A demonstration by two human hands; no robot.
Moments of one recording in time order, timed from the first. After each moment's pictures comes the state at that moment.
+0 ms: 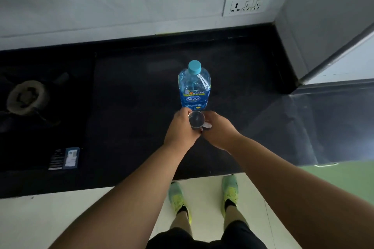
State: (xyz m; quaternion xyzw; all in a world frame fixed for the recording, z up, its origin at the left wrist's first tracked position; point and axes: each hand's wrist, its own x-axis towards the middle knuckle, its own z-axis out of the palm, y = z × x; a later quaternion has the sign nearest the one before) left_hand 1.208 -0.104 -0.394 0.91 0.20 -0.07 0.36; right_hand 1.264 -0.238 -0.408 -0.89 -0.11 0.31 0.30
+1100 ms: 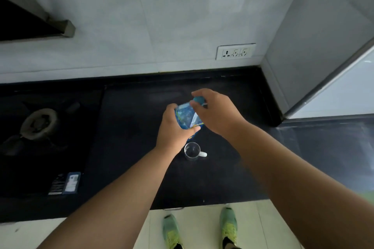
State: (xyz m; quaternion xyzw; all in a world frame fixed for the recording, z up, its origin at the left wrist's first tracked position) left_hand 1.249 -0.083 -0.332 0.85 0.23 0.07 0.47; right_hand 1.316 -0.219 -0.229 -0.90 -0.19 0.14 0.35
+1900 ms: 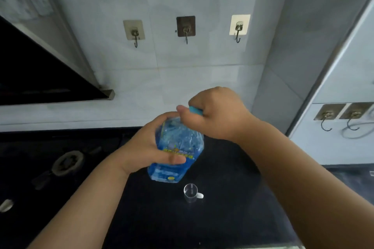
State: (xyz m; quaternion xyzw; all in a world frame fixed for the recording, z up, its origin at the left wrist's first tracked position) left_hand 1.158 -0.067 -0.079 0.78 -0.03 0.00 0.63; right_hand 1.257 -0.252 -0.010 -0.84 -0.46 -0.17 0.22
